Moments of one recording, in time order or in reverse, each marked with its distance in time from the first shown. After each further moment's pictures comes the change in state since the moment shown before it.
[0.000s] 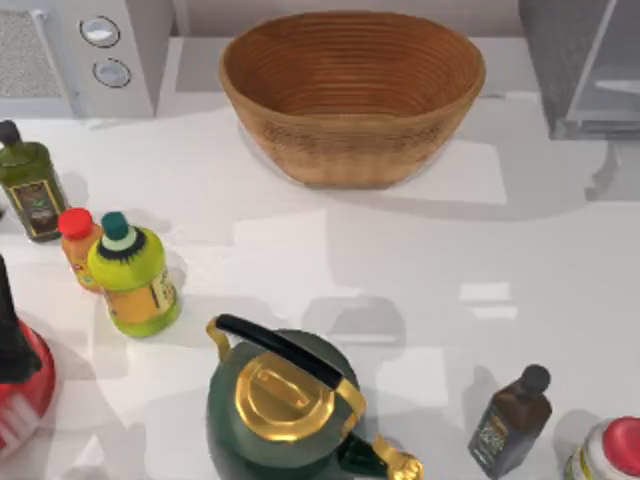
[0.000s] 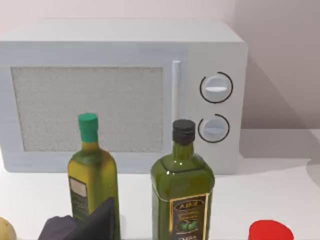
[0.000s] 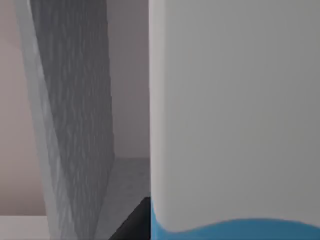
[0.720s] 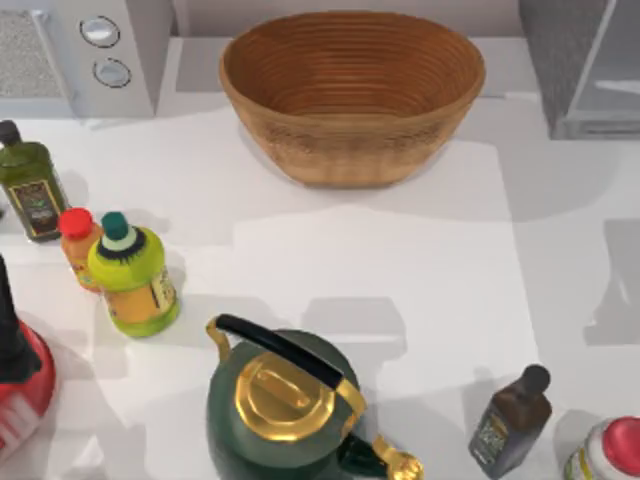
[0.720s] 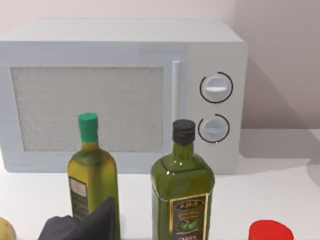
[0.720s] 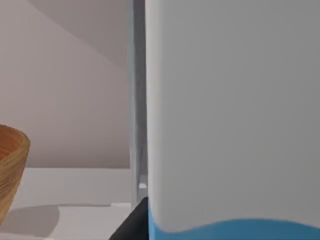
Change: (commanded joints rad) left arm 0.000 0.000 0.000 0.000 0.000 0.000; right arm 0.141 -1.136 -0.470 -0.612 0.135 -0.006
